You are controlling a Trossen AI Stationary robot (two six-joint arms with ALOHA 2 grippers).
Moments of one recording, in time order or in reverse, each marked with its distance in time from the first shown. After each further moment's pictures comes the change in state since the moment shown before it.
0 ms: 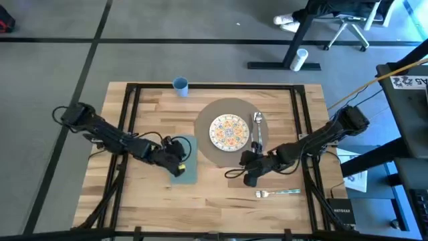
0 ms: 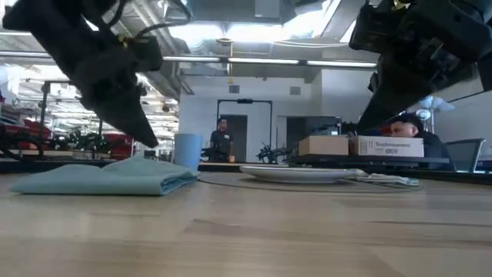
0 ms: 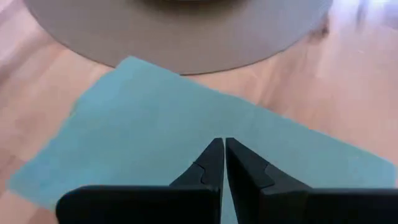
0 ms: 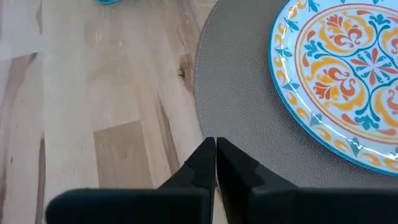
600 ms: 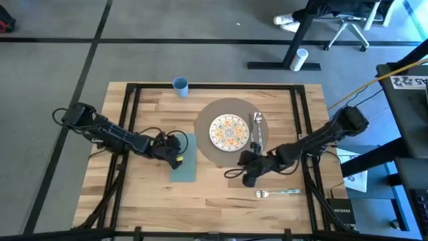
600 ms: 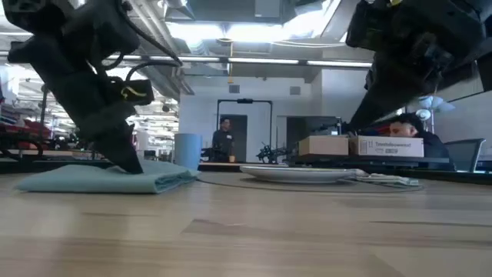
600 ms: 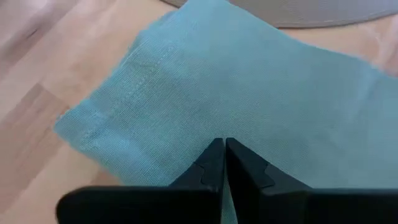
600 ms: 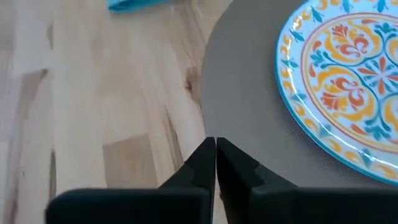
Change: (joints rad) left arm 0.115 0.000 -0.129 0.042 0.017 -0.009; right arm -0.008 0.030 0.001 0.060 0.010 0.008
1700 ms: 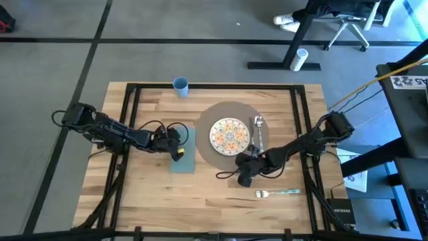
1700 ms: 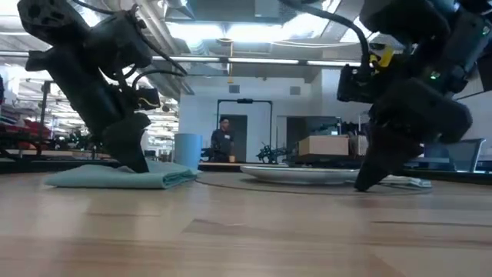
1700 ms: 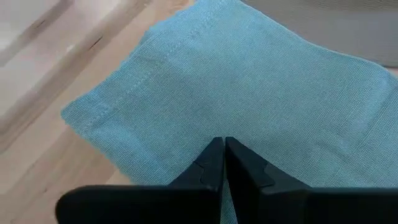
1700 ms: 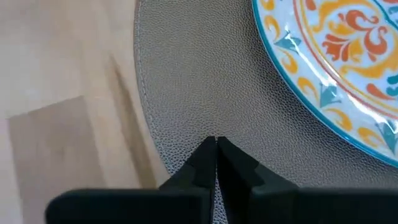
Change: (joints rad) left arm 0.112 0.000 -0.012 -0.001 -0.016 0.052; right arm -0.011 0.195 0.000 0.009 -0.064 0.067
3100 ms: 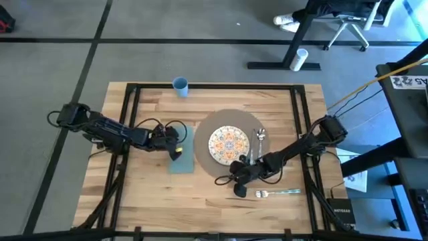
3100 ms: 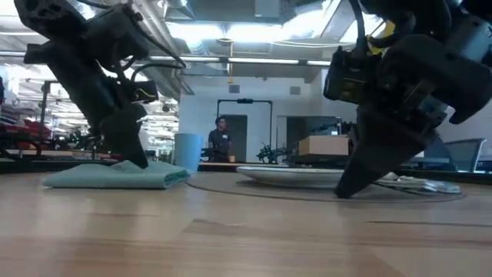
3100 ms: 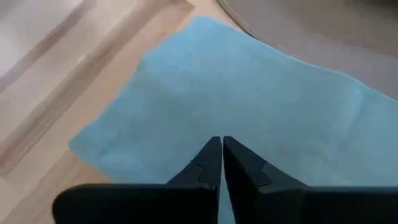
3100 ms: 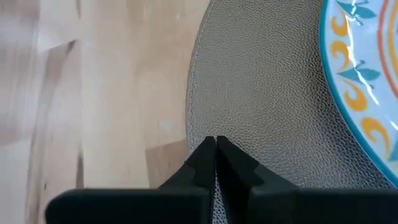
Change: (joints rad) left arm 0.017 -0.080 -0.001 -0.050 0.006 0.049; right arm 0.024 0.101 0.001 0.329 -0.166 -0.004
